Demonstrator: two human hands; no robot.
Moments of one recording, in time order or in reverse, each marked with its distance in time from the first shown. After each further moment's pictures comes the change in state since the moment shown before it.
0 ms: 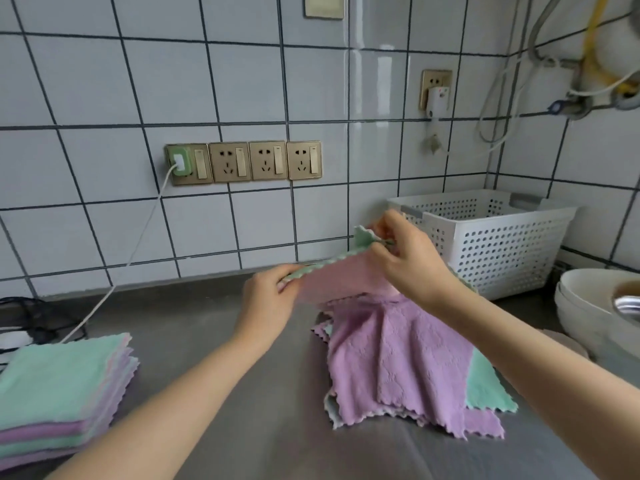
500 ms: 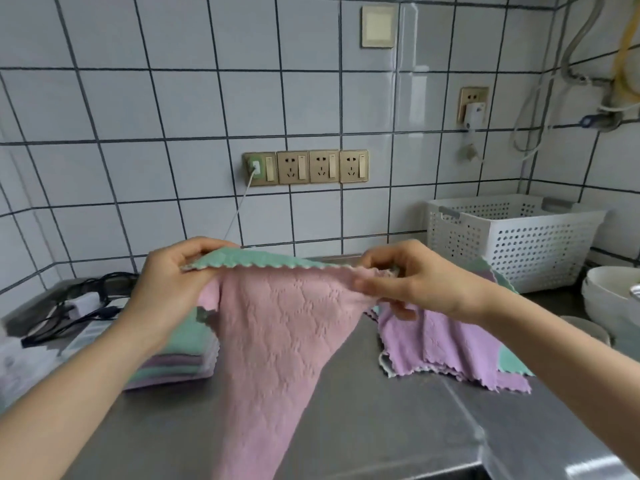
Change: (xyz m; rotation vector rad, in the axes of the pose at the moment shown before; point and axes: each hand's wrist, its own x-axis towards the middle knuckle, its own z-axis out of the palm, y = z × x) left_hand -0.076 0.058 -0.234 -0.137 0.069 -0.104; right_hand -0.069 -0.128 -0.007 0.435 -0.662 0.026
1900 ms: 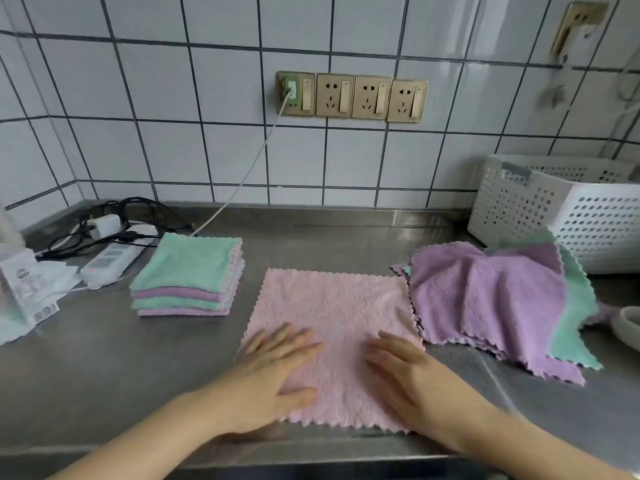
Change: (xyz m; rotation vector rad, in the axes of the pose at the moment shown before) left_hand -0.104 -0.143 0.060 0.848 -0.920 -0.029; right_hand -0.042 0.157 0.106 -0.738 -0.136 -0.055
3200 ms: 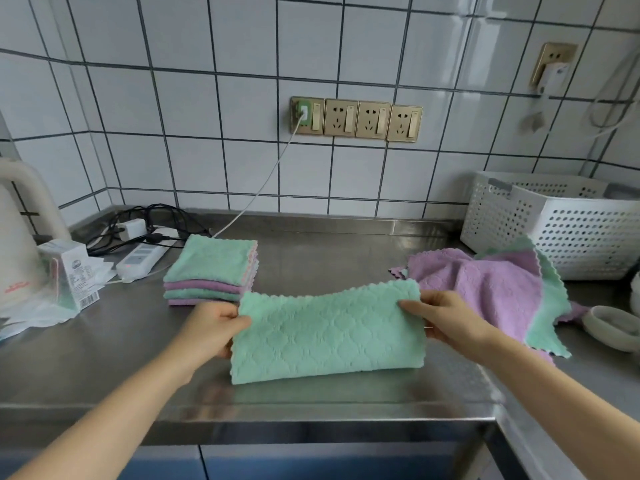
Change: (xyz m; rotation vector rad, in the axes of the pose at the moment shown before) left_hand -0.054 -0.036 -0.040 -0.930 0.479 -0.522; right_hand 0.019 0.017 -0.057 1.083 0.120 0.616
